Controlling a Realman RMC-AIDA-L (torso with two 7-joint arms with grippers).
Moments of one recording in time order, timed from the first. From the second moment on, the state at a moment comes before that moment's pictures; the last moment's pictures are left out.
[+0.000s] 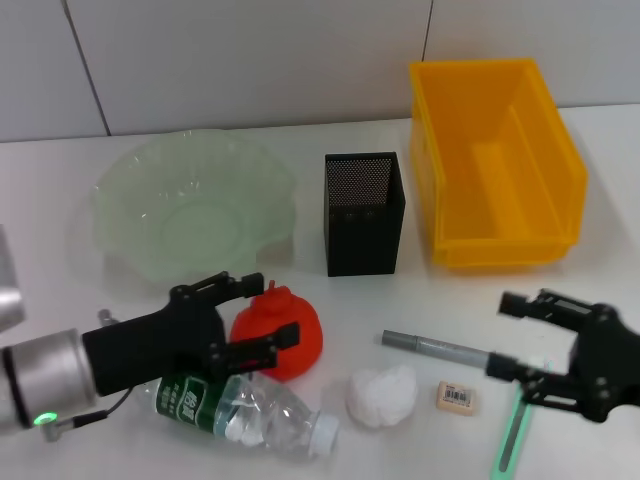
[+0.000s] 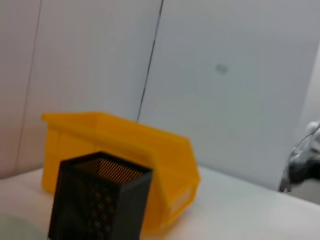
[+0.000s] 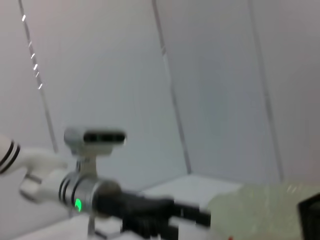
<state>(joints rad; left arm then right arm) -0.62 -2.07 0.41 0.23 2.12 1.52 -0.99 0.25 2.08 2.59 0.61 1.26 -1.83 1.08</state>
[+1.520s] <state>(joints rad) -0.68 -2.08 0.44 0.15 2.13 1.24 -0.98 0.26 2.08 2.68 0.61 1.26 -1.89 1.08</state>
